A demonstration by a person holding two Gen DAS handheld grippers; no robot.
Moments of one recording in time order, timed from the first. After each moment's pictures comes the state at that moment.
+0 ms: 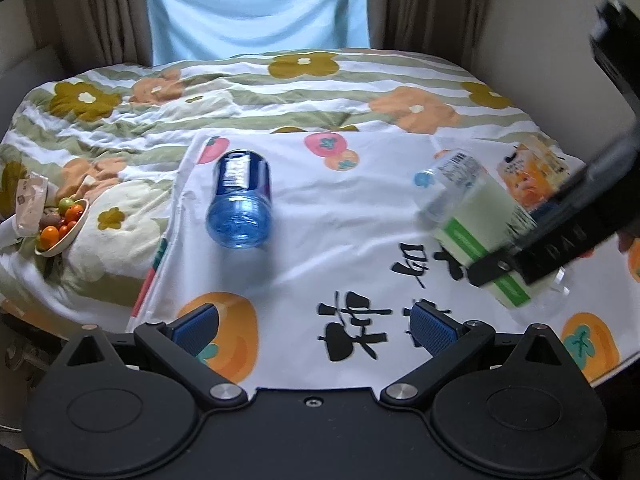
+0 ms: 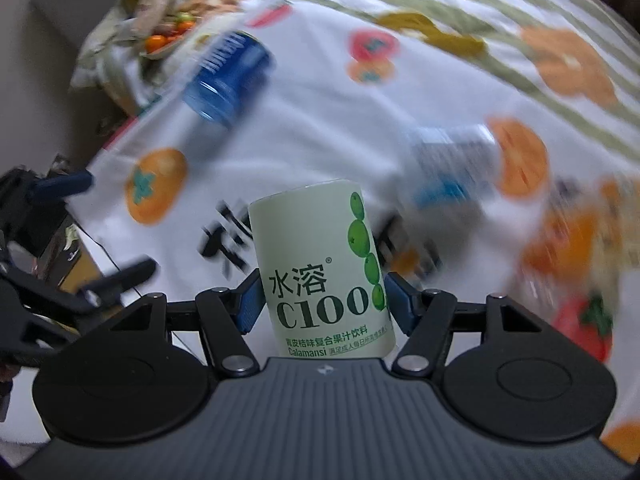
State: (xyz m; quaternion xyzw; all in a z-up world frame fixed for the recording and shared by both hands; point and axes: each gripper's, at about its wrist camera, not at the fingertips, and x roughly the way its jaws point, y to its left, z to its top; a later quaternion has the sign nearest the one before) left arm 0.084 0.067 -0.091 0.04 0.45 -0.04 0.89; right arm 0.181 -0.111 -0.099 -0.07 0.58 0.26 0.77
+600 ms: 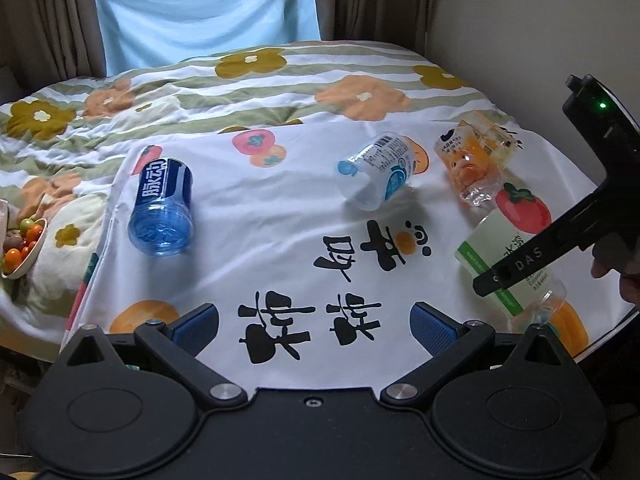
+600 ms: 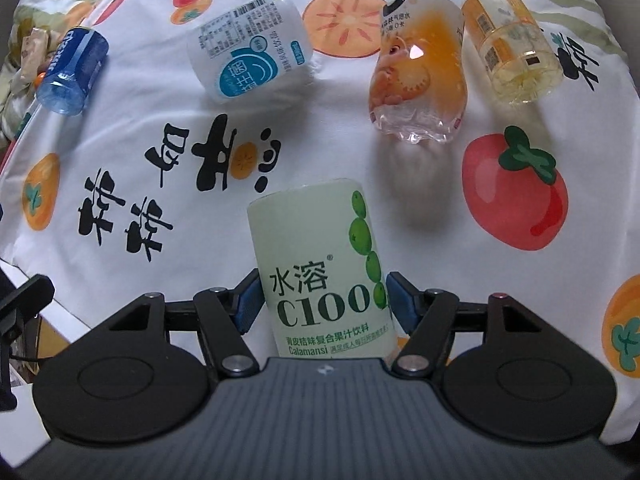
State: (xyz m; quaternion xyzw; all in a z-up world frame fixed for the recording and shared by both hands) left arm 0.082 0.020 -0.099 0.06 0.45 -0.10 0.88; right arm 0.166 -0.197 -0.154 0.00 0.64 0.11 0.76
